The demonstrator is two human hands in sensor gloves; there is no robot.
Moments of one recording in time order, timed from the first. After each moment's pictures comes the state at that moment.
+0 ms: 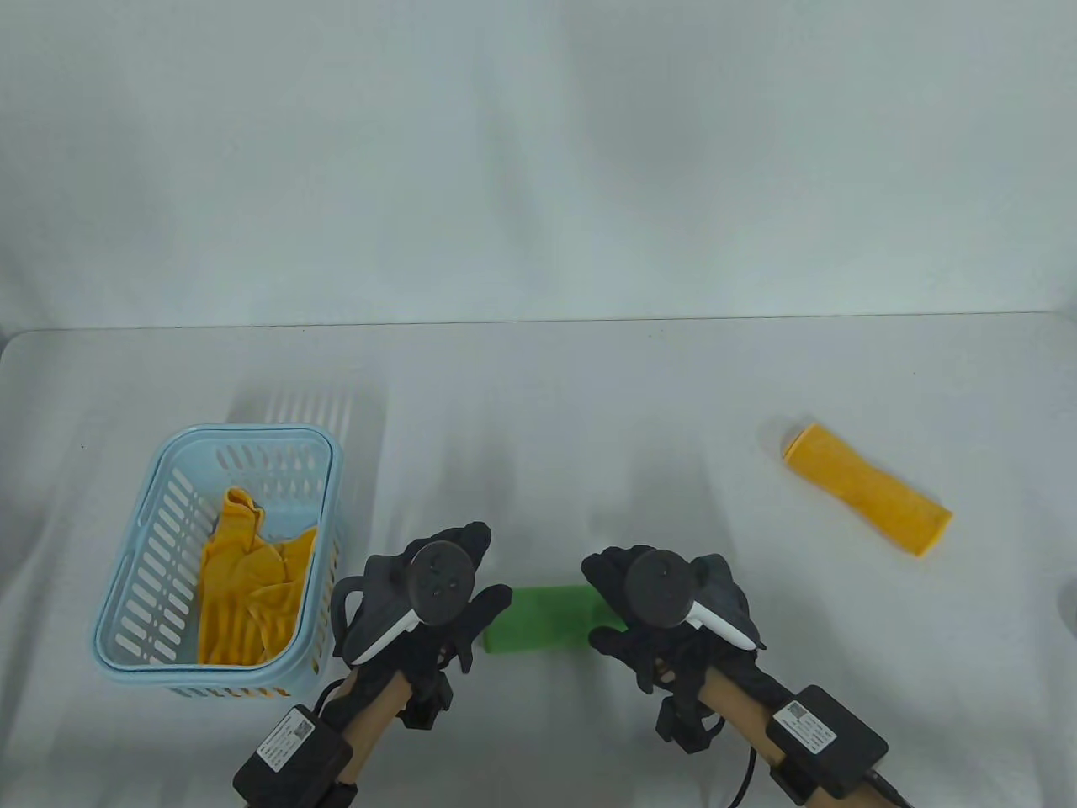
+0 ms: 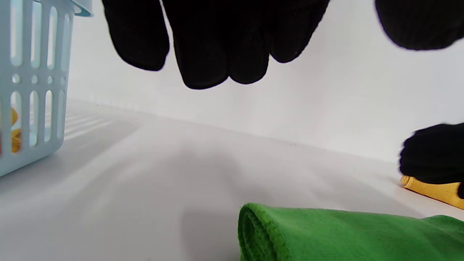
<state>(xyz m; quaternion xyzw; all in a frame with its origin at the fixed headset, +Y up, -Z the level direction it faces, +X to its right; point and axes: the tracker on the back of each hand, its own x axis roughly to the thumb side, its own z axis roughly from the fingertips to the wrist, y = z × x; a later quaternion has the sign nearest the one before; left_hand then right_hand) -0.147 -0.672 -0.310 -0.01 -0.10 0.12 0.99 0.103 -0.725 -0.319 0.16 0.14 0.96 0.18</state>
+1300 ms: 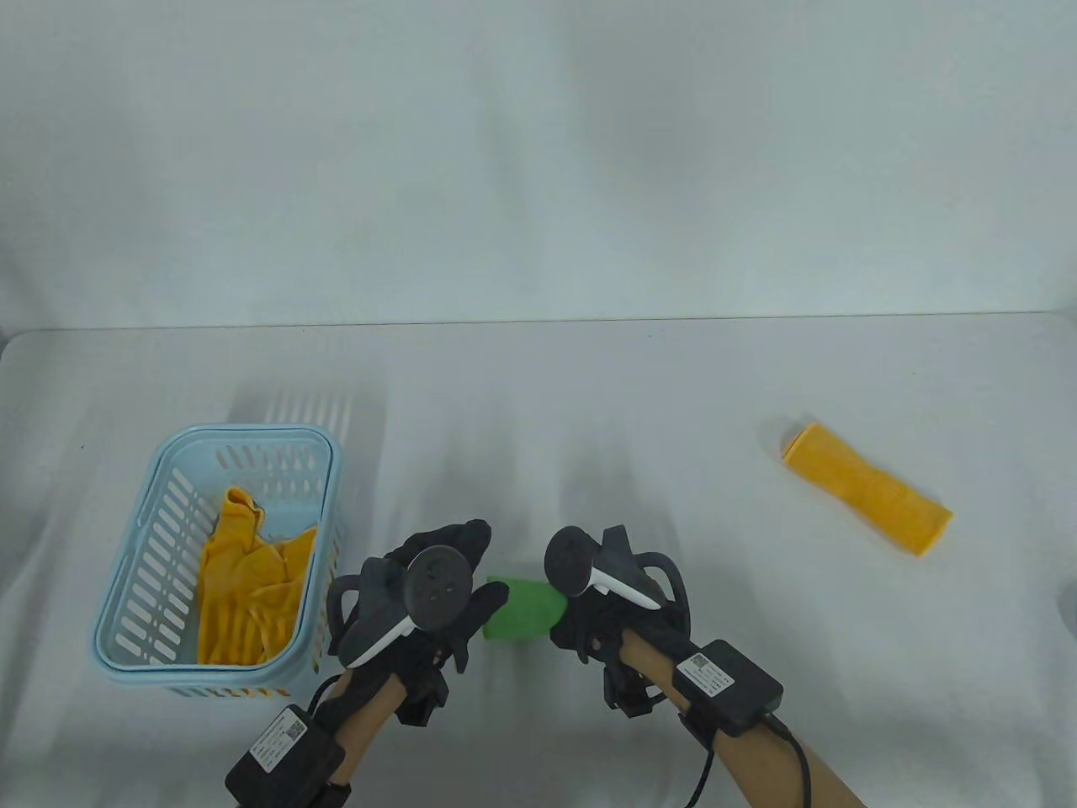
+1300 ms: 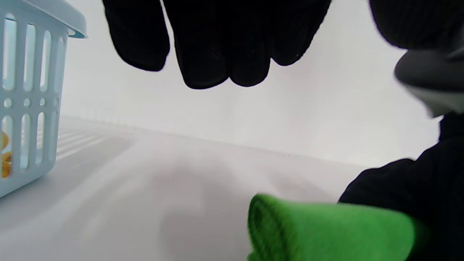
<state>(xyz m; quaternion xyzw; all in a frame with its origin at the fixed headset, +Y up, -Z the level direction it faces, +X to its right) -0.147 -0.665 -0.307 0.01 -0.12 0.11 0.99 0.056 -0.742 -0.358 0.11 0.18 0.97 0.08</state>
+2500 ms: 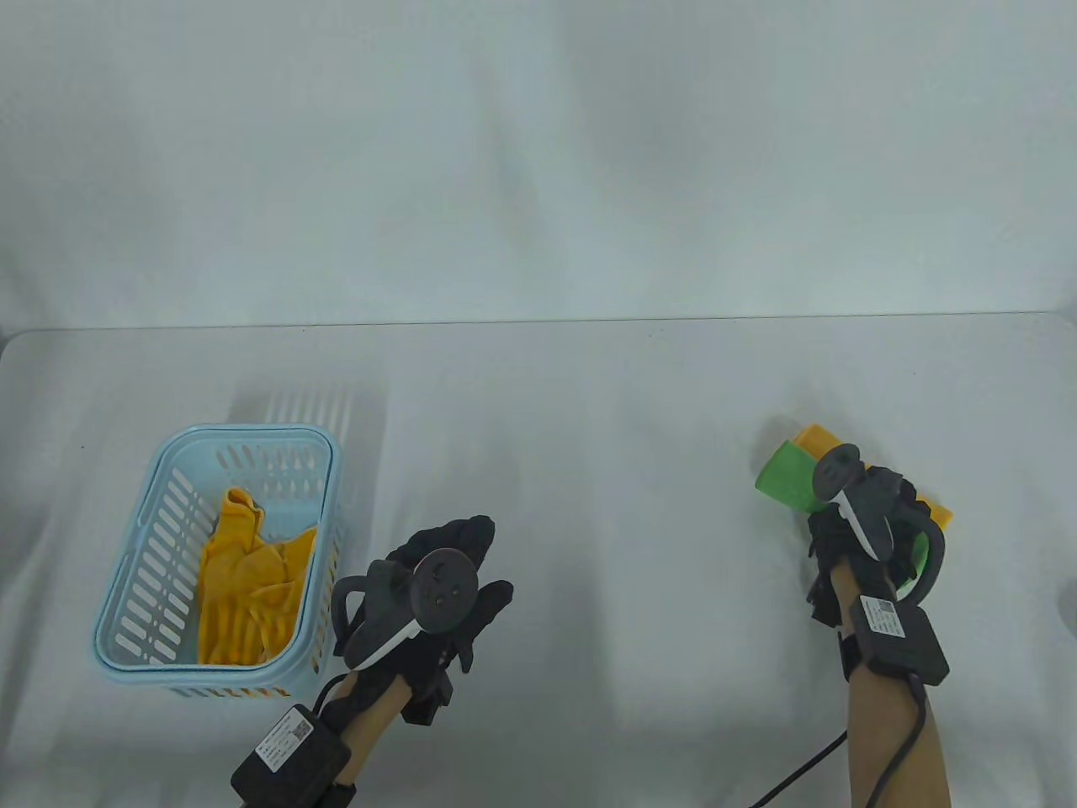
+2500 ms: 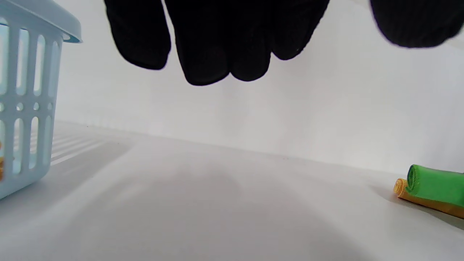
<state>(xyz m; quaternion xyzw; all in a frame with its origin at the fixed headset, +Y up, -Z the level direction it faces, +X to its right) -0.142 -0.664 -0.305 0.02 -0.12 0.11 0.99 0.319 -0.734 -0.424 -0.30 0.01 0.95 -0.01</state>
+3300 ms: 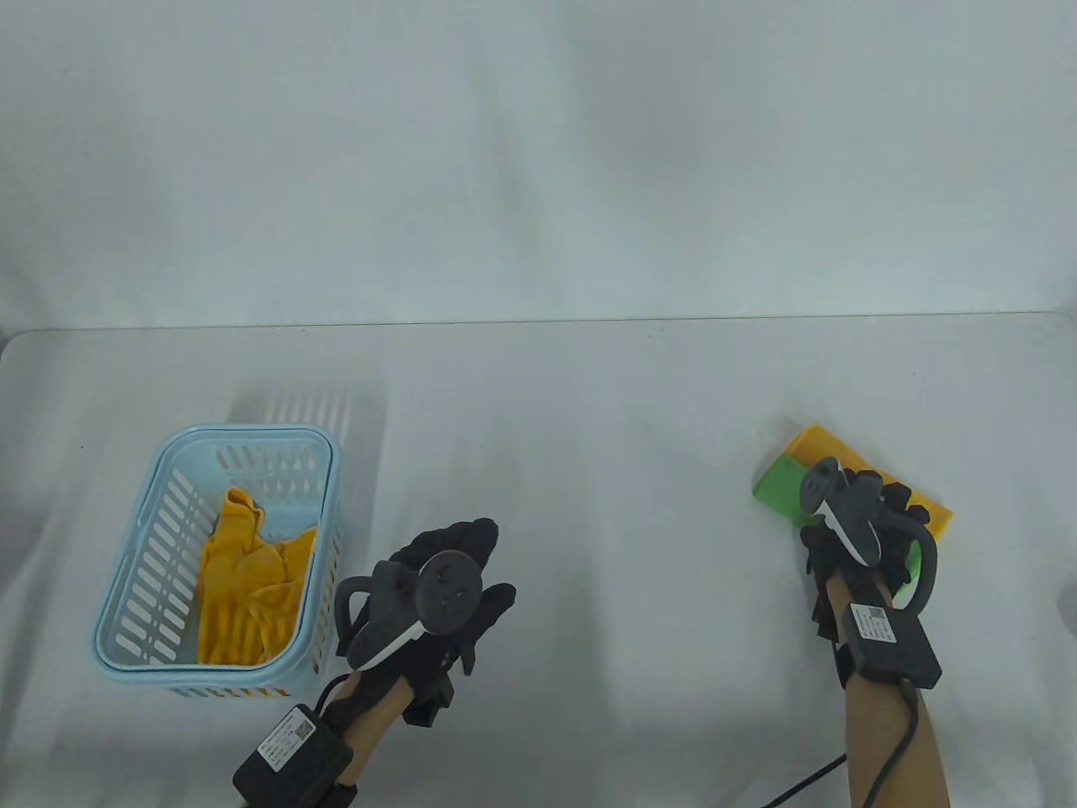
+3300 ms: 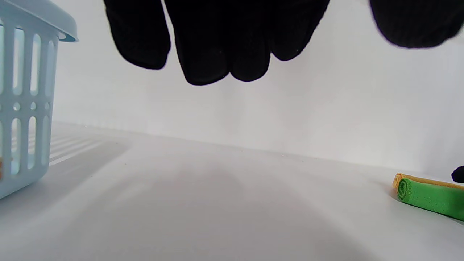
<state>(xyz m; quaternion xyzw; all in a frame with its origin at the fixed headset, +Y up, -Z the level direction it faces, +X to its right) -0.140 -0.665 -0.304 0.02 -0.12 0.10 0.99 0.313 -0.738 -0.415 -0.27 0.04 0.96 -0.06</state>
